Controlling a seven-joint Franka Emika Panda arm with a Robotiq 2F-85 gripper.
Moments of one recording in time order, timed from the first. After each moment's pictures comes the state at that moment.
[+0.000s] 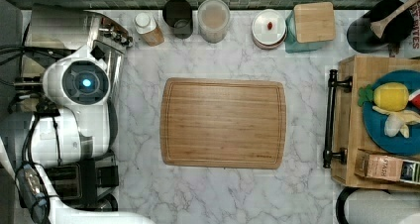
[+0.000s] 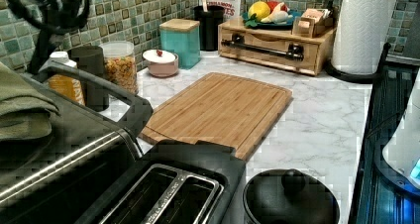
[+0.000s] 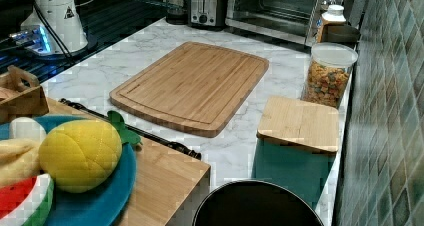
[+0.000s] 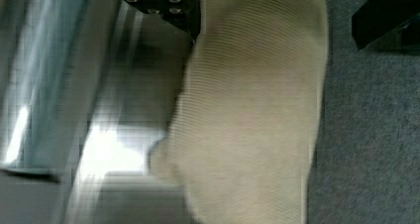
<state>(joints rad) 0.23 0.31 0.35 -1.76 0.60 0.82 -0.66</state>
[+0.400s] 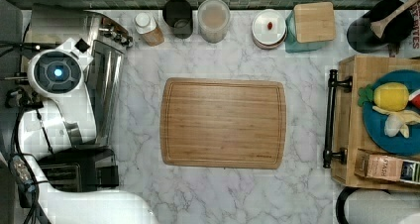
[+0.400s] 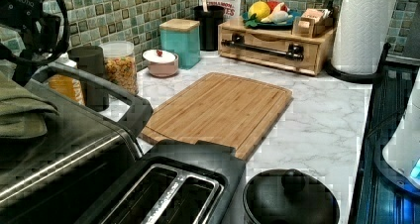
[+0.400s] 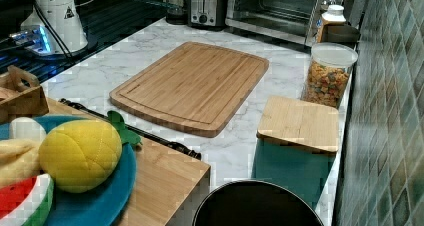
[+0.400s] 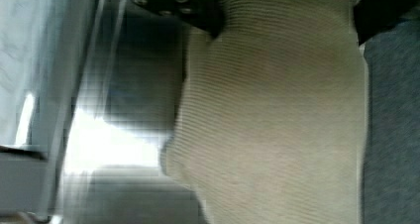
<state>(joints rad) 0.28 0.43 0.32 -1.65 0.39 0.81 -0.49</state>
